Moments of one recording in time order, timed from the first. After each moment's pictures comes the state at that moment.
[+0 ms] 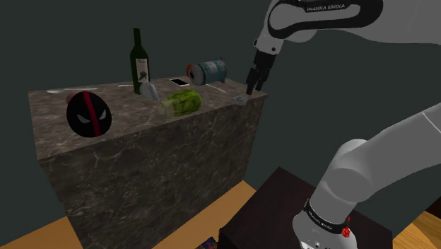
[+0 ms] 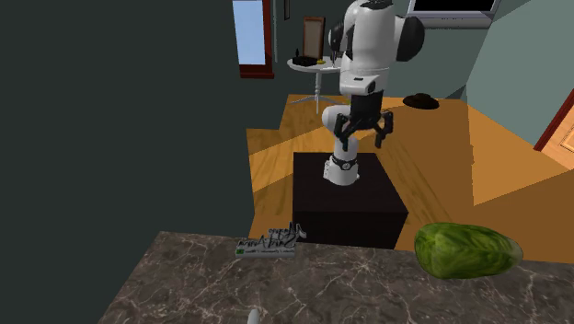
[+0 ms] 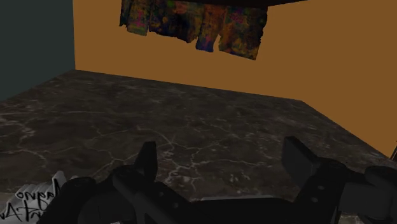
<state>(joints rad) -0.04 -0.51 -0.14 -2.23 0.00 1.81 -0.26</state>
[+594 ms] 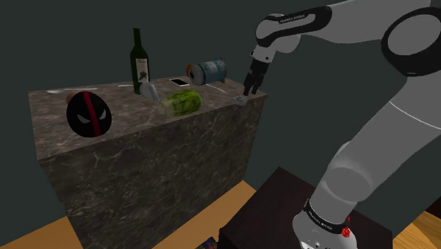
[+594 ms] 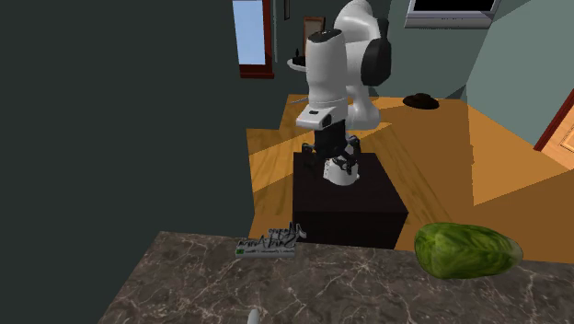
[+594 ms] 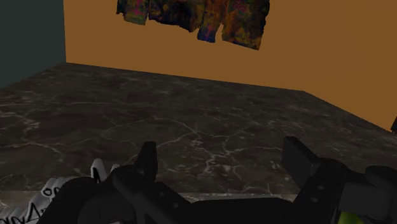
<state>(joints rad) -0.06 -0.21 -0.30 -2.07 0.10 1.89 -0.48</state>
